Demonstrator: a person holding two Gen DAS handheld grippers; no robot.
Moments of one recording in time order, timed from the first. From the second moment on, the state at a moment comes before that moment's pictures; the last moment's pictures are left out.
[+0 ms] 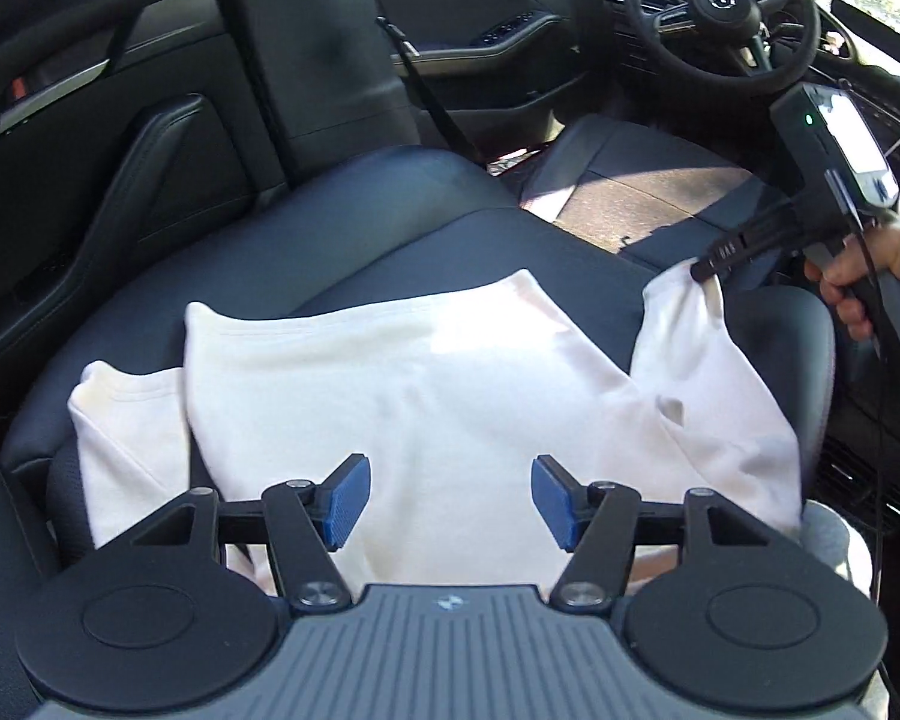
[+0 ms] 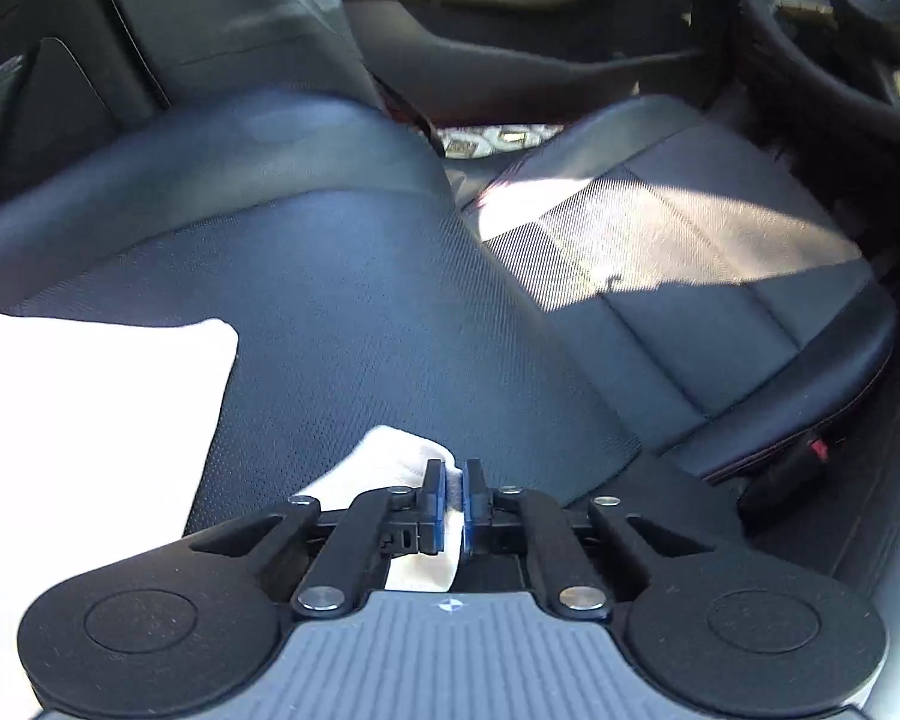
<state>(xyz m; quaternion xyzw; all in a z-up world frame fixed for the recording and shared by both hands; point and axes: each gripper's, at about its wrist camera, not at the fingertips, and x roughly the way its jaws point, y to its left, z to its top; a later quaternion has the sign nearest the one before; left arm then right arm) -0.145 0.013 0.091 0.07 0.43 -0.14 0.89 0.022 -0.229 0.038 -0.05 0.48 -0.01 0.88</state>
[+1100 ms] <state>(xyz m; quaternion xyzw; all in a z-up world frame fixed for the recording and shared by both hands) -0.185 0.024 0.108 0.07 0.41 -0.21 0.88 -0.041 -0.202 0.054 -0.15 0.46 -0.03 0.88</state>
